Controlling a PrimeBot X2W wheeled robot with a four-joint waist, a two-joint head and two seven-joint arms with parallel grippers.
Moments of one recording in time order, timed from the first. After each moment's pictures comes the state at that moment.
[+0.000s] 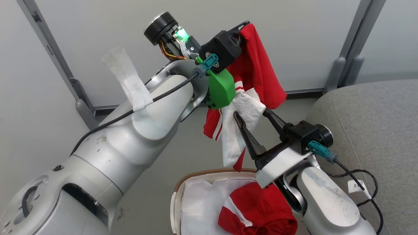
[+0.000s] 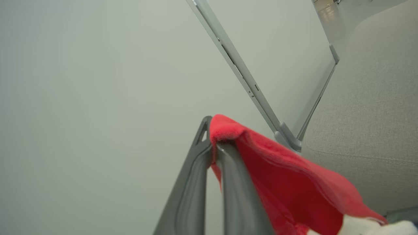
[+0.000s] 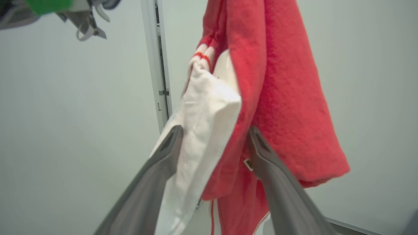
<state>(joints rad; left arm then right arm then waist) -1.16 0.05 -1.04 0.76 -0.41 -0.13 -0.23 -0.42 -0.05 0.41 0.32 0.27 0.13 -0.26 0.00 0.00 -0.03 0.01</state>
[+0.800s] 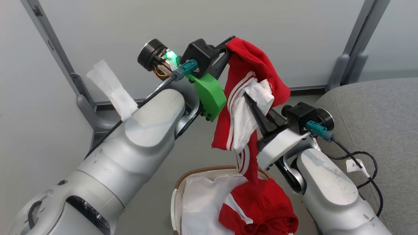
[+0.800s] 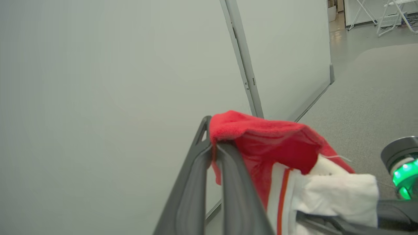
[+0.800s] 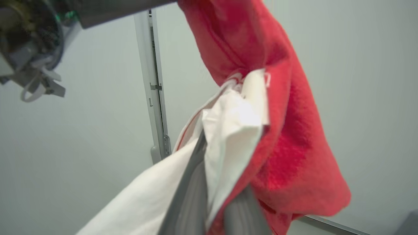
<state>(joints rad) -1.08 0.06 -1.03 0.79 -0.62 -0.12 -0.24 -0.55 -0.05 0.42 0.47 0.28 0.13 -0.26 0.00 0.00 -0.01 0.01</state>
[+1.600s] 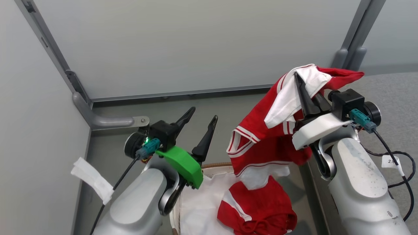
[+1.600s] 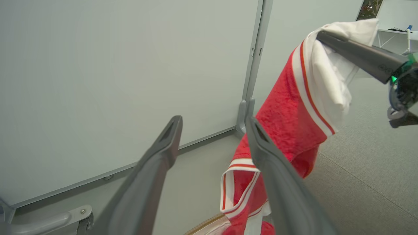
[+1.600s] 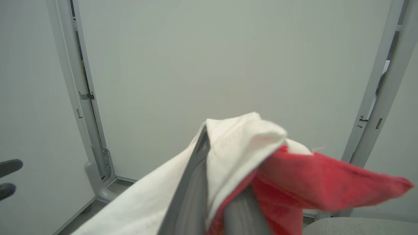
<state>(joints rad) -0.58 0.11 -0.76 0.58 -0.60 -0.12 -0.26 -0.53 -0.05 0.11 0.46 0.12 0.13 -0.26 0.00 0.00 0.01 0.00</state>
